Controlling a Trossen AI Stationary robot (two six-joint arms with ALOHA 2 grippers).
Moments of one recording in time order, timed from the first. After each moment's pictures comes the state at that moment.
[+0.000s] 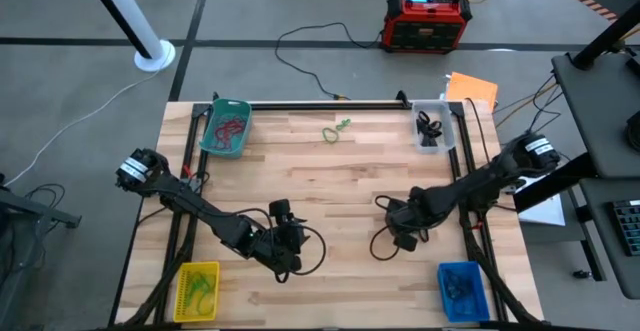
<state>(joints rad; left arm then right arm) -0.53 1.68 1.04 -0.33 -0.70 -0.41 0.34 1.50 0.74 -0.73 0.05 0.75</state>
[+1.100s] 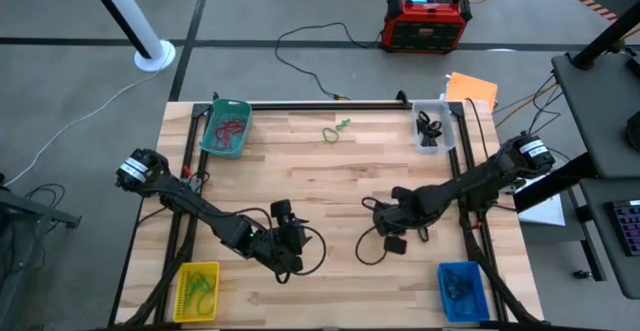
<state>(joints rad) -0.53 1.68 1.04 -0.29 -0.70 -0.40 0.33 1.55 0.90 -0.71 0.08 0.56</state>
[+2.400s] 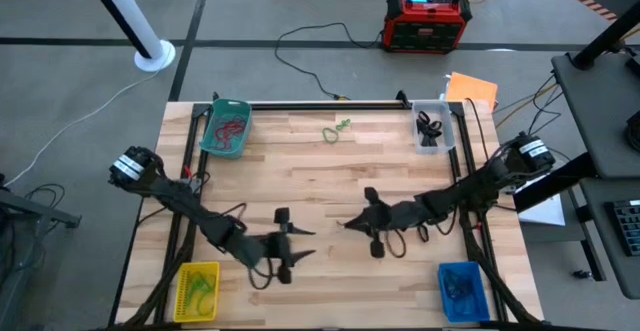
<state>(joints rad) -0.59 1.62 0.74 0.55 -0.68 0.02 0.33 1.55 0.57 0.61 0.25 0.13</state>
